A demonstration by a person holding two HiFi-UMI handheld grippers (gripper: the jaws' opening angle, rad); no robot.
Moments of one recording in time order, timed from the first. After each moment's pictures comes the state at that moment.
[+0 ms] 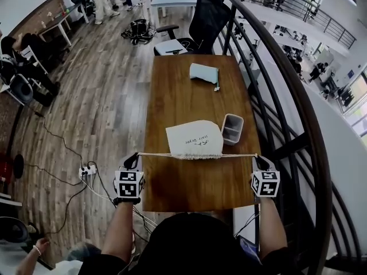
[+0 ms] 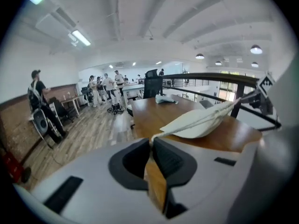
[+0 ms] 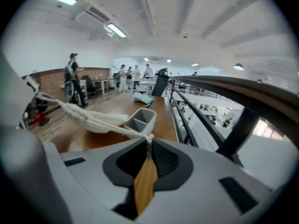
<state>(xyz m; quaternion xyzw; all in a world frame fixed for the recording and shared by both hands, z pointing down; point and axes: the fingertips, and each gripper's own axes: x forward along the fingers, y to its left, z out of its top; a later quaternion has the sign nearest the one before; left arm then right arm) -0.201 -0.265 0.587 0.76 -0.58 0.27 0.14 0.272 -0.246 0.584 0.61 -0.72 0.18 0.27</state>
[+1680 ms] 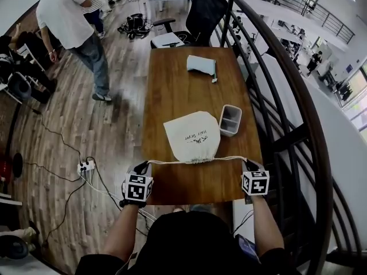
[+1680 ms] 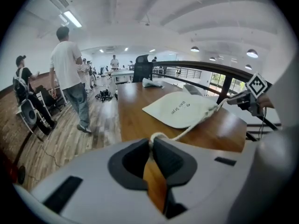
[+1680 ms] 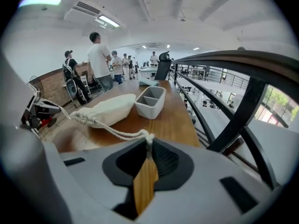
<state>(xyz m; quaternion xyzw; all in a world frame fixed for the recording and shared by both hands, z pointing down) -0.158 -0.214 0.647 0.77 -0.51 0.31 0.21 0.249 -0.206 0.643 0.59 -0.70 0.25 0.31</state>
